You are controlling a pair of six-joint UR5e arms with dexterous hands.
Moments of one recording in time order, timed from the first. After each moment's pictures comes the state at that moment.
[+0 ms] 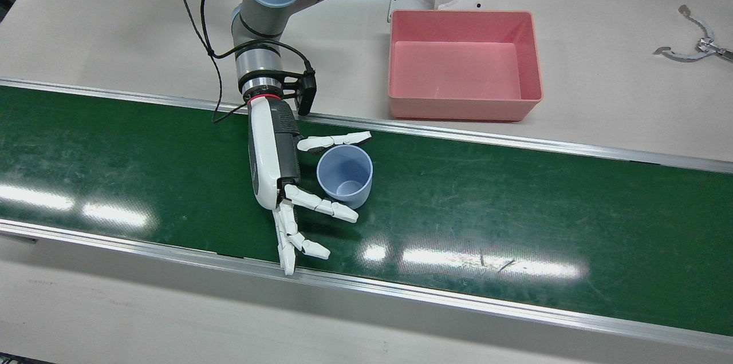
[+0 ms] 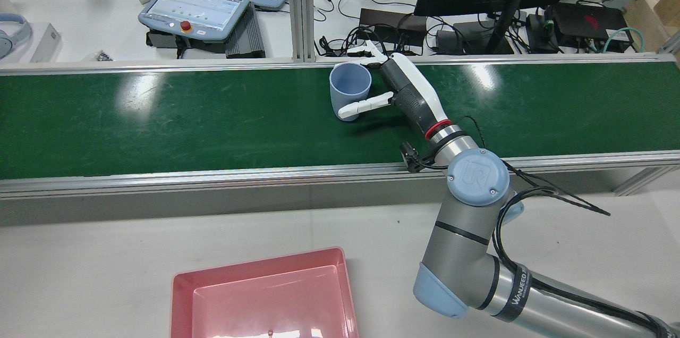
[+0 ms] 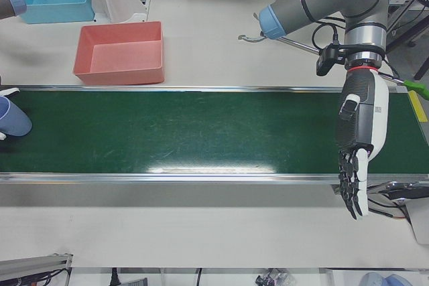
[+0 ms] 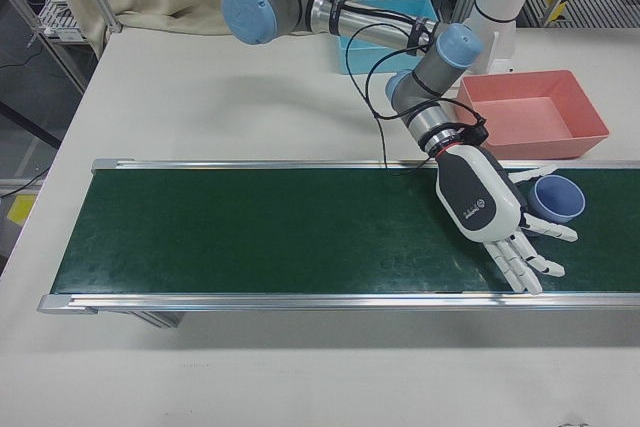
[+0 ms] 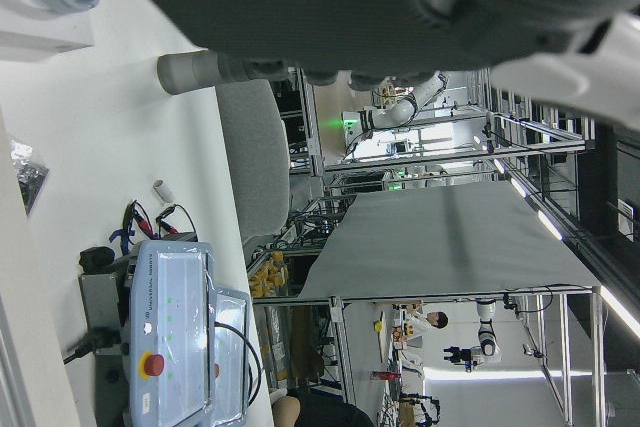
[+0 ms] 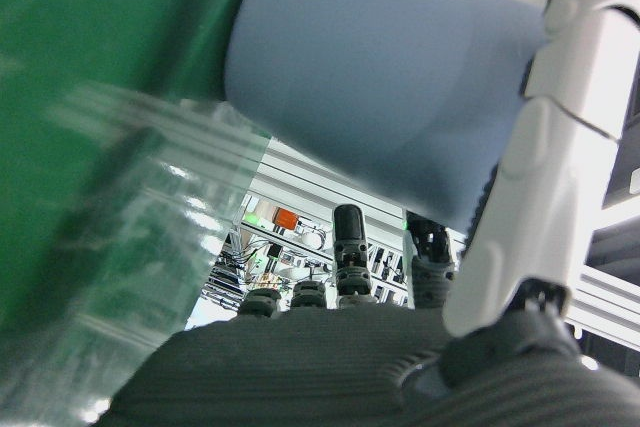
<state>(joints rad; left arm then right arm) -1.46 -1.86 -1.67 0.42 1.75 0.12 0.63 -0.98 1.73 -3.54 -0.92 -0.61</state>
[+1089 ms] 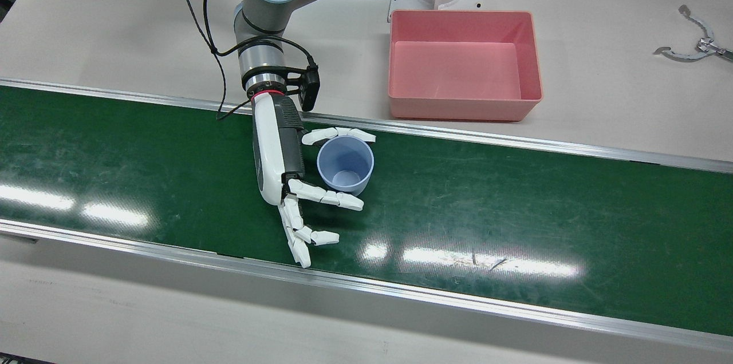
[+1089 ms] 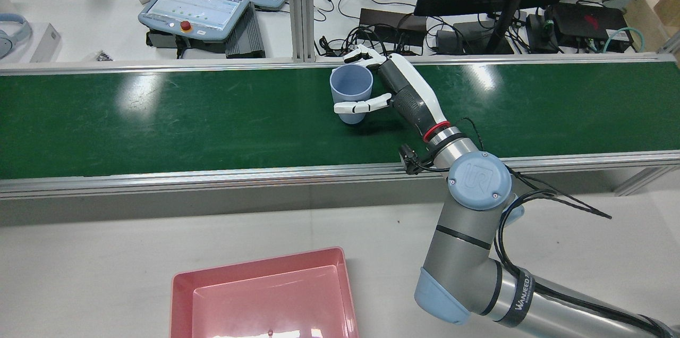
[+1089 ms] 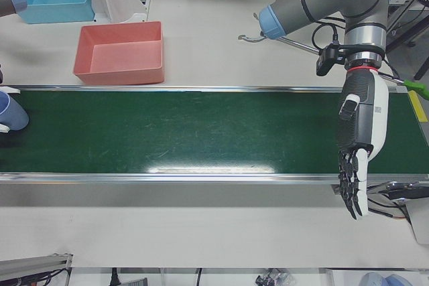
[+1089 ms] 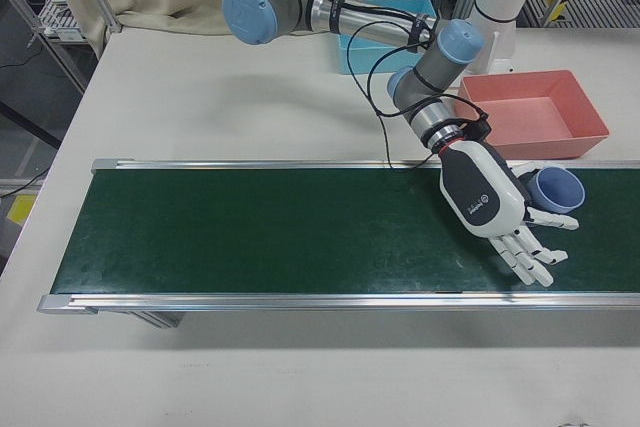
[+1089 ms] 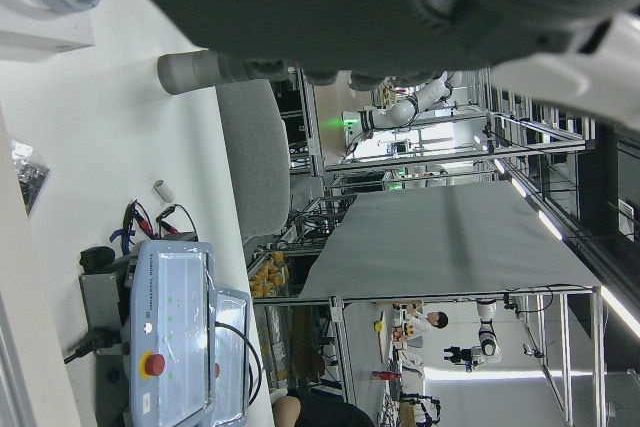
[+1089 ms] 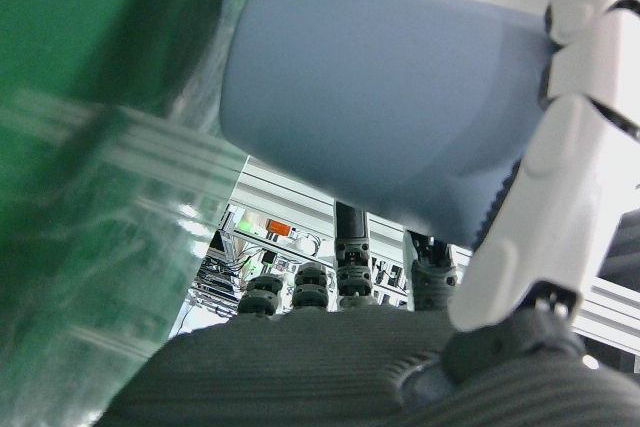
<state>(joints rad) -1.46 -1.86 -1.67 0.42 1.75 0.12 0.62 -0.98 1.75 -3.54 -0.92 -0.60</state>
